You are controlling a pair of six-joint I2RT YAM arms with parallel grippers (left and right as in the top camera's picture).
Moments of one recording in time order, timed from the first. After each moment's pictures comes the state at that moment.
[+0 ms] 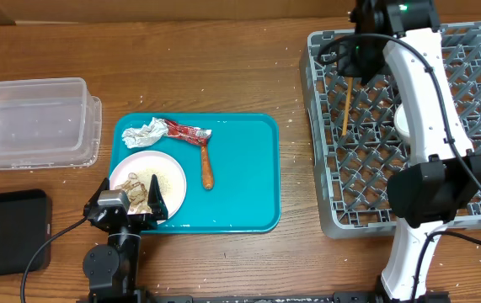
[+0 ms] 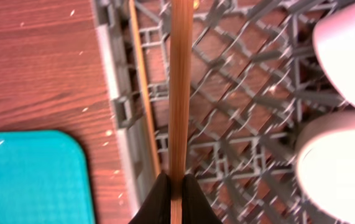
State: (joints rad) left arm 0.11 0.02 0.01 -0.07 0.09 -0.13; right arm 0.14 2.15 2.31 -1.45 0.04 0.21
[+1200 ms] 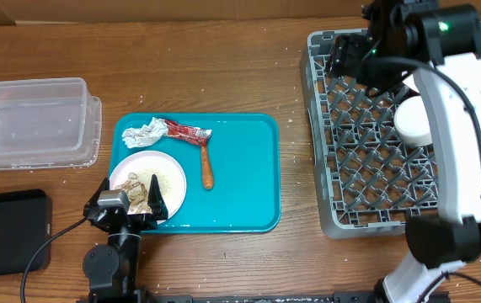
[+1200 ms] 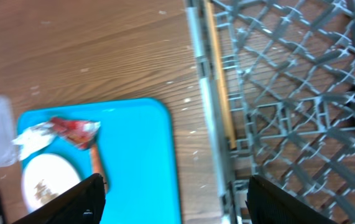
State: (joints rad) left arm 0.11 0.02 0.01 -0.07 0.09 -0.13; right arm 0.19 1.85 2.23 -1.50 -0.18 0.38
